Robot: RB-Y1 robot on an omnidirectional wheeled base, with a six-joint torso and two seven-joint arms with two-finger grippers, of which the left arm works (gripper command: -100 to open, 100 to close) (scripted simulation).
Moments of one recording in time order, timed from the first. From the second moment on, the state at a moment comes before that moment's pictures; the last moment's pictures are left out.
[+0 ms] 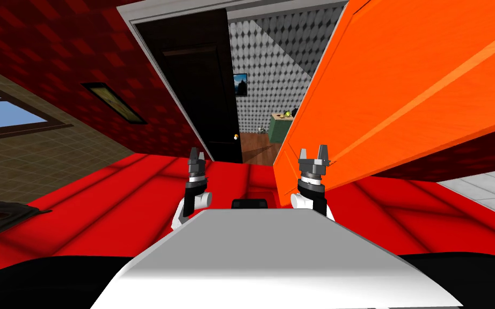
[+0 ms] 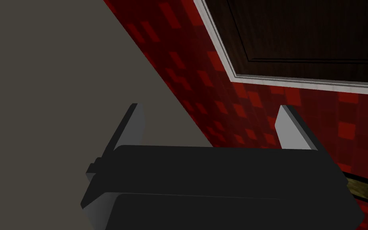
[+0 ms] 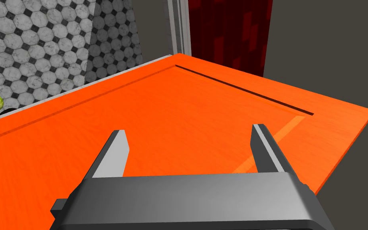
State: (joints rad) arm 0.47 0.06 0.06 -2.14 -0.01 -0.51 -0.16
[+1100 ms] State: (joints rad) arm 0.38 0.10 0.06 -1.91 -0.06 -0.57 -0.31
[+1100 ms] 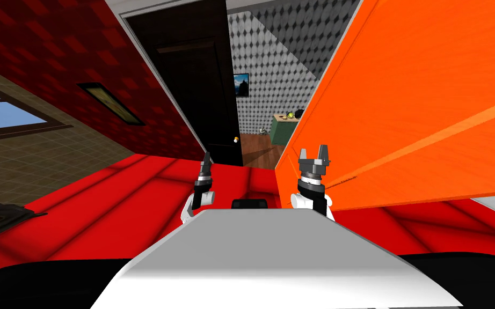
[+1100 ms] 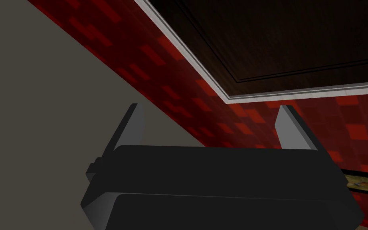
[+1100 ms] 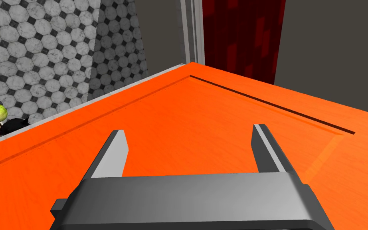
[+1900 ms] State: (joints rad) arm 0.31 0.12 0.05 -1.70 -0.11 -0.64 -0.45
